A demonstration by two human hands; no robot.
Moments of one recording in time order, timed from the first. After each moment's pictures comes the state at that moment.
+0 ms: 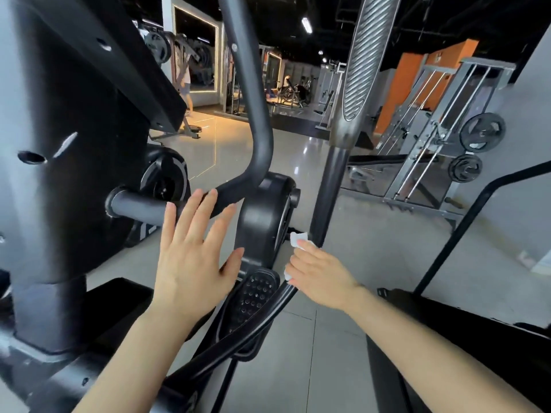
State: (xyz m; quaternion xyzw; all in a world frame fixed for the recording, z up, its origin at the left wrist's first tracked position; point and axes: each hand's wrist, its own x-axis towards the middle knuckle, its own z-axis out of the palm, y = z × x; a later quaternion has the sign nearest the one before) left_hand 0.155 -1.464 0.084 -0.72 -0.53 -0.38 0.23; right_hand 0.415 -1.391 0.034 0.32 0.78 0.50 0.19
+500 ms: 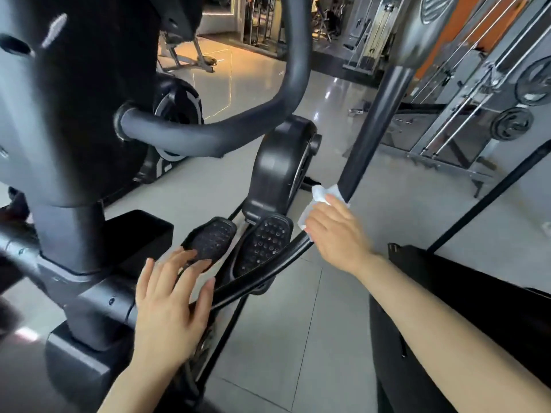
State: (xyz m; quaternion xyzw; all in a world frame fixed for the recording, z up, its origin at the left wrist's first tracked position) left_hand 0.124 -1.546 -0.044 -0.67 -0.62 -0.41 0.02; right_hand 0.405 -1.390 0.000 0.33 0.88 0.31 -0.16
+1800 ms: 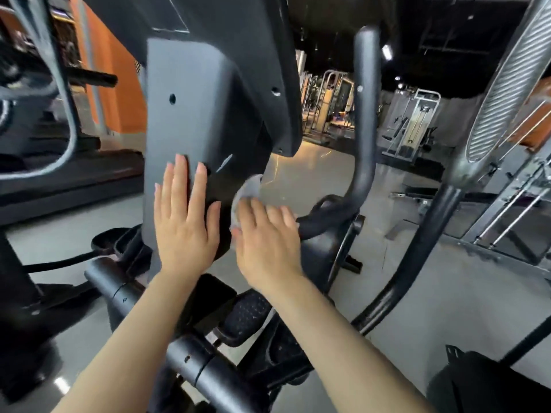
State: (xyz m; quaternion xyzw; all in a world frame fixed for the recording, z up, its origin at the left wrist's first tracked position) left_hand 0.007 -1.445 0.088 -0.53 -0.57 -0.52 0.35; right_hand 0.148 -1.439 0.115 0.41 0.81 0.30 -0.29
